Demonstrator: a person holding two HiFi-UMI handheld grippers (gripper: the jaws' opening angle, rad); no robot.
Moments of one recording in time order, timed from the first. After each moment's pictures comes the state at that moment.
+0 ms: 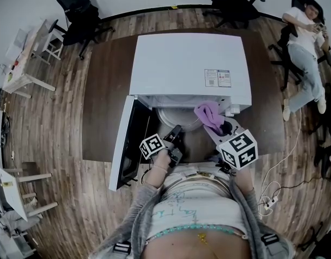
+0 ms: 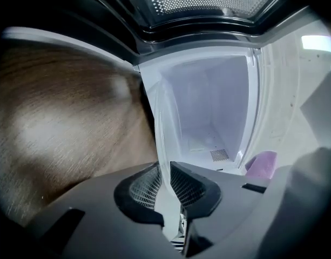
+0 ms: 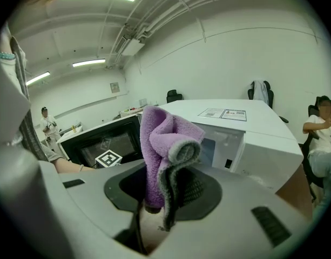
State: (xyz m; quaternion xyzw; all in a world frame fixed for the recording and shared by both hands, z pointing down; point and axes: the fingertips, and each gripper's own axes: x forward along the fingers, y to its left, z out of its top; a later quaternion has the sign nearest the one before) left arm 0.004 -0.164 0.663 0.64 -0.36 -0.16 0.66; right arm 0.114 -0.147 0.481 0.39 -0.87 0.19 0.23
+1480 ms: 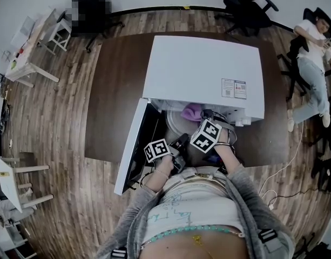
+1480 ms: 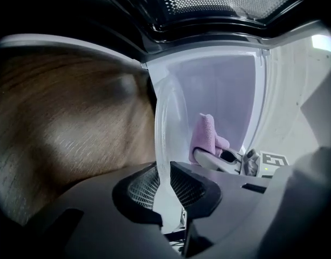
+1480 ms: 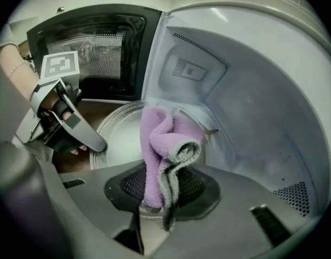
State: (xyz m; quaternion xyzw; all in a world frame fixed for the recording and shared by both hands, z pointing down) left arm -0.003 -0.152 0.671 0.64 -0.34 -0.12 0.68; right arm 0.056 -0.223 0.618 0.30 -0.77 -0.02 0.57
